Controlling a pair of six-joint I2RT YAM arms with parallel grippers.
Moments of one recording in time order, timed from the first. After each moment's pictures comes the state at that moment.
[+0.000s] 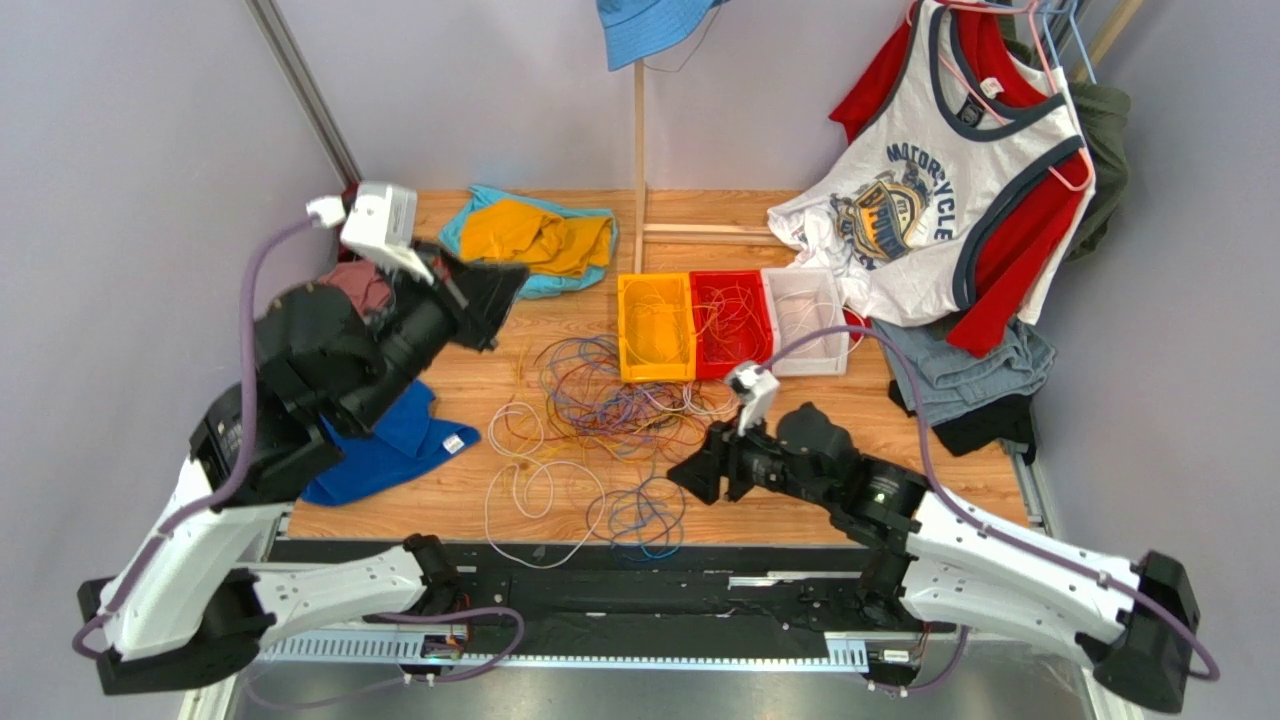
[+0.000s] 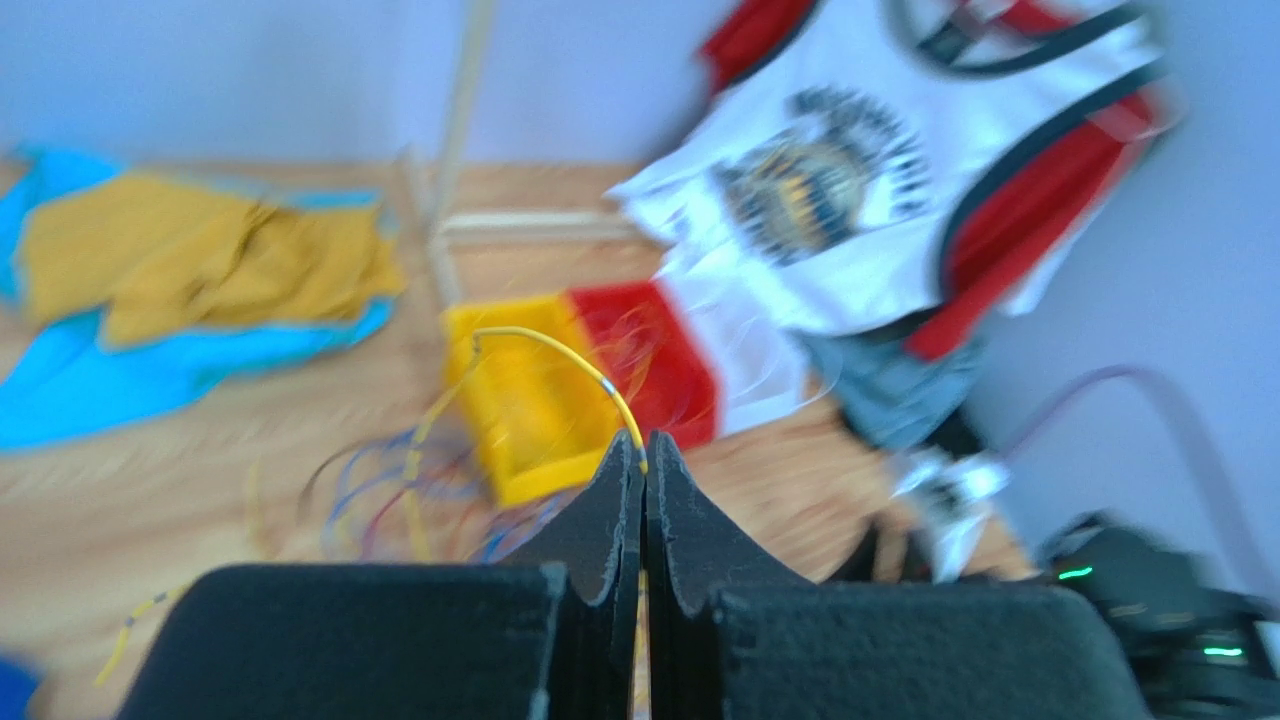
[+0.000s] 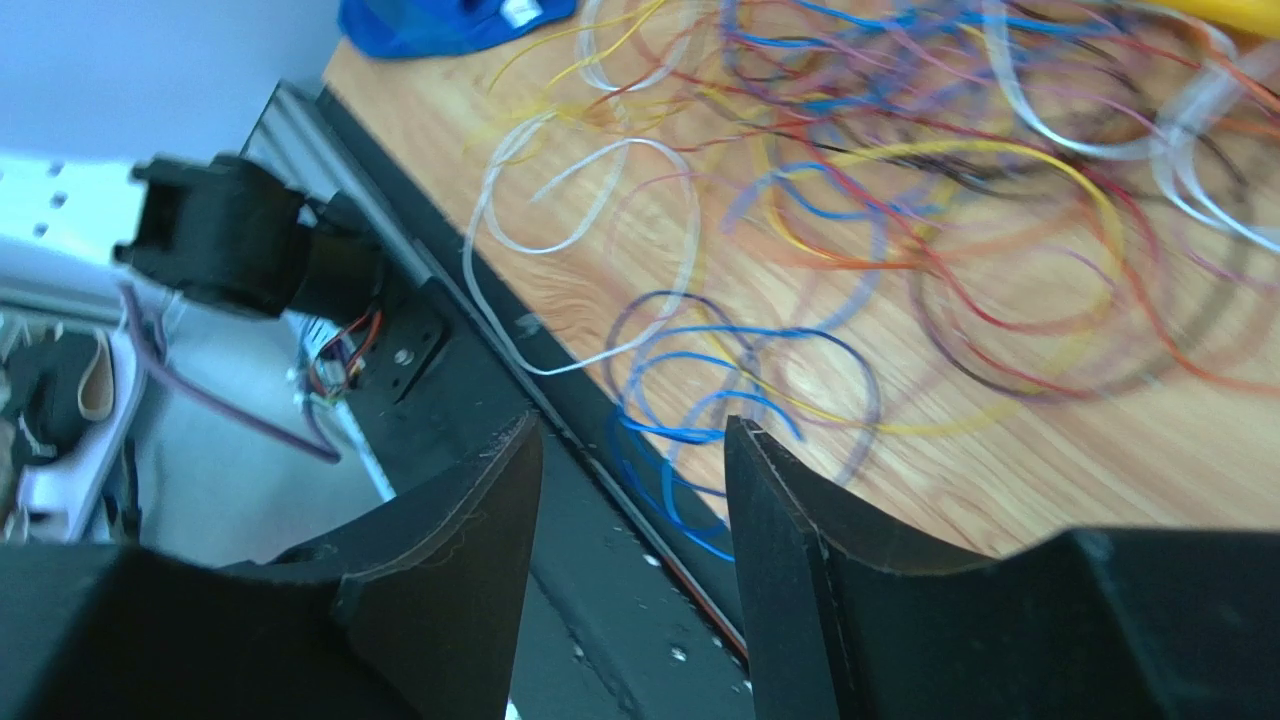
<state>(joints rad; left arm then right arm) -0.93 0.89 1.51 -0.67 -0.42 -0.40 0.98 0.75 0.50 -0.12 -0.07 0.61</state>
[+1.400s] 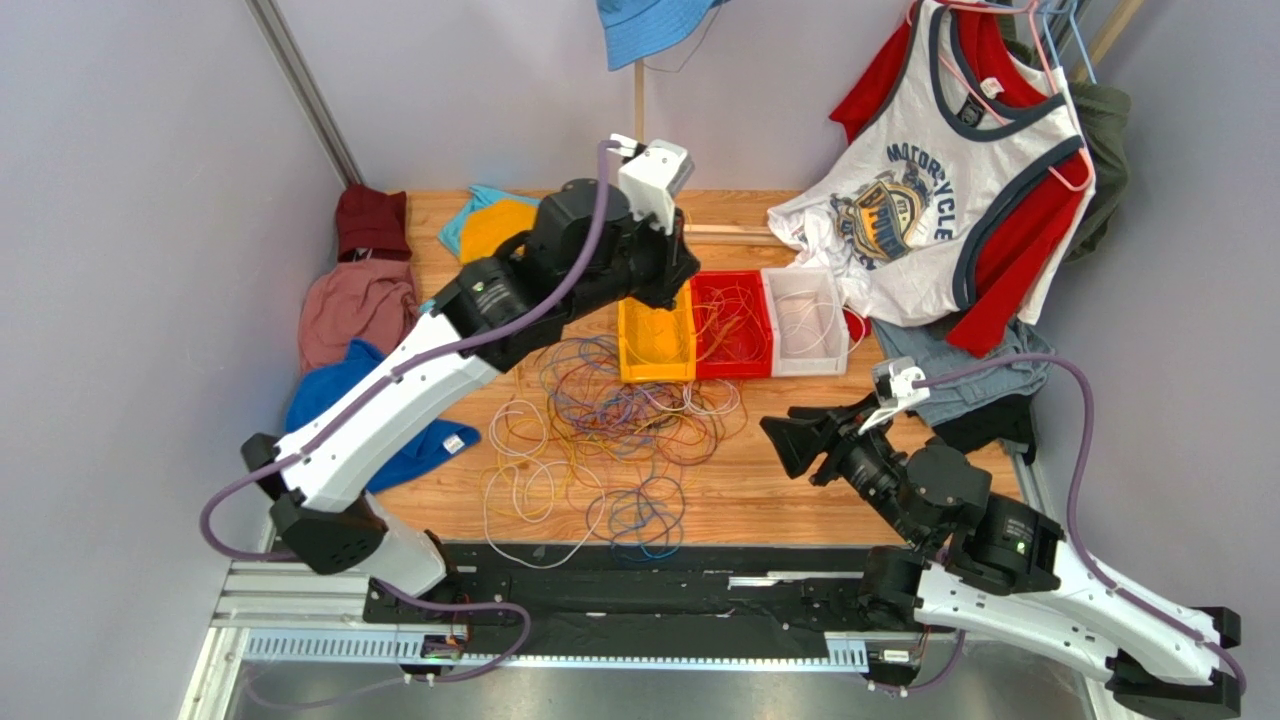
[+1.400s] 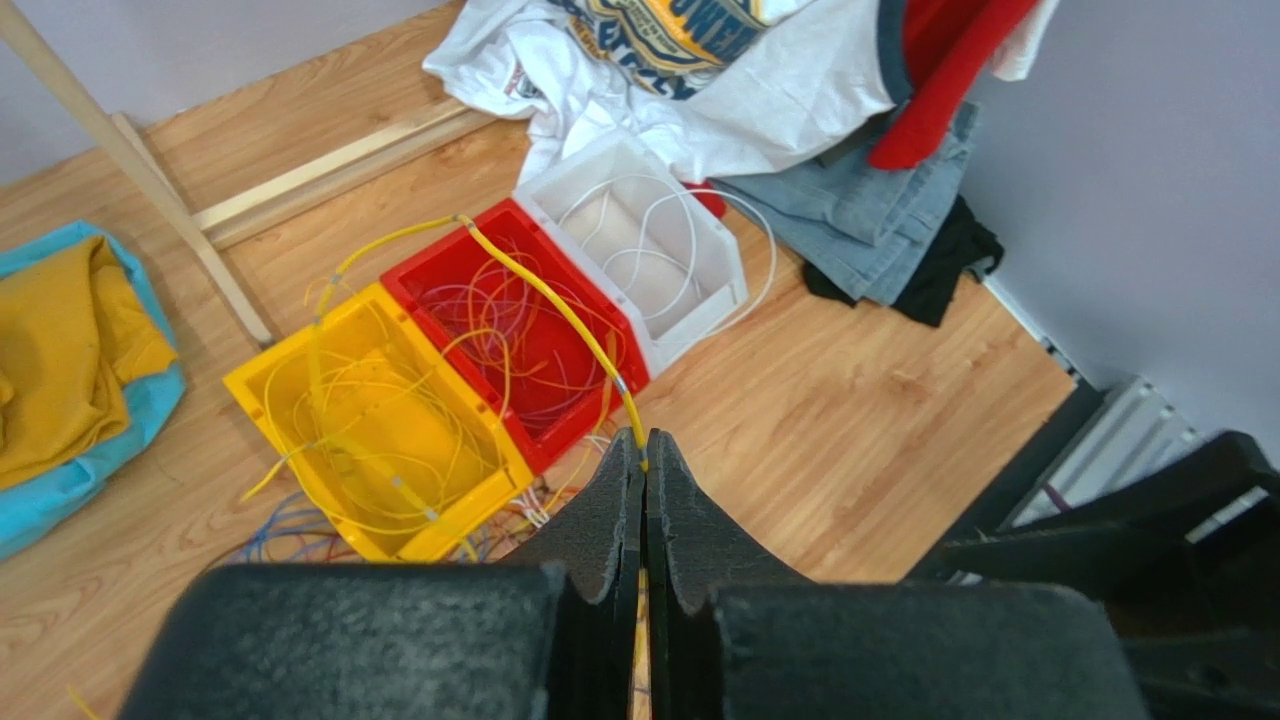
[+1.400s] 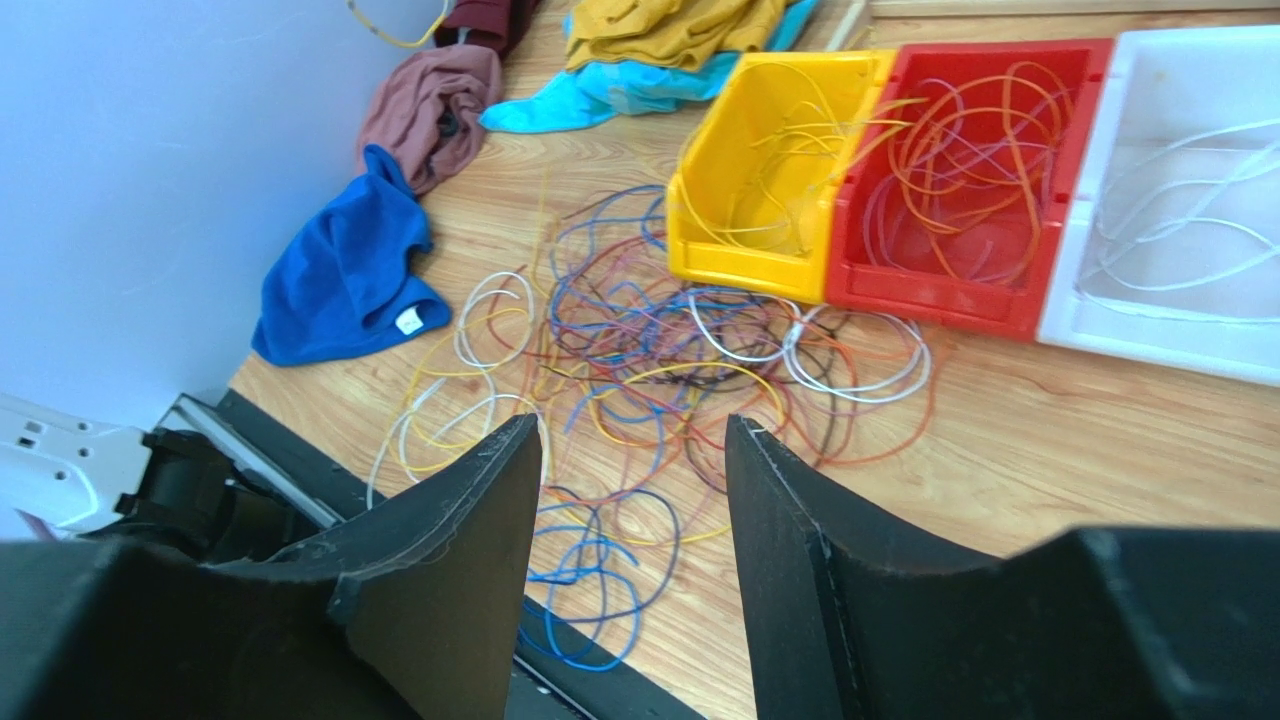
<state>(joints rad) -0.93 1.48 1.84 -0.66 -0.12 -0.27 1.15 0.37 0.68 -0.43 0.54 0.49</state>
